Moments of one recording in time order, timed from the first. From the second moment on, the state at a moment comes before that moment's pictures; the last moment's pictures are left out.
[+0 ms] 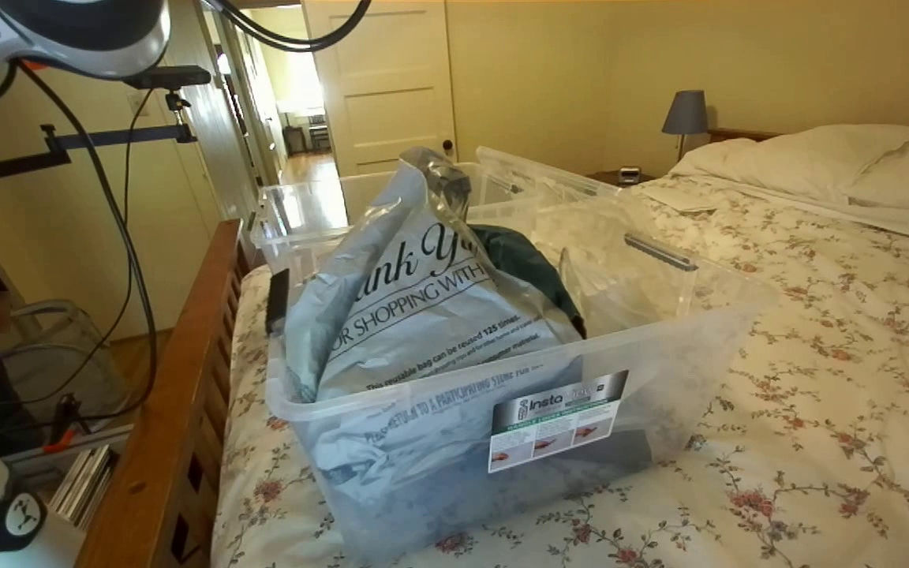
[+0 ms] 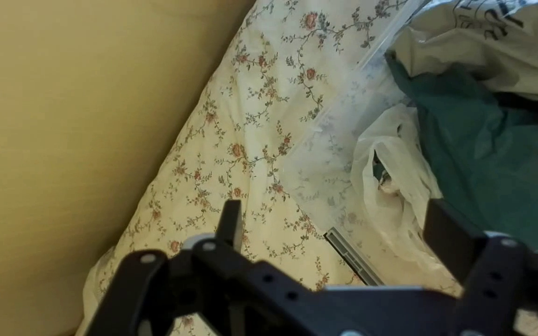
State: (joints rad) arm 0.43 0.70 -0.20 -0.46 -0.55 1.21 -0.61
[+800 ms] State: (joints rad) arm 0.39 0.69 -0.05 -0.46 -0.33 1.05 -0.40
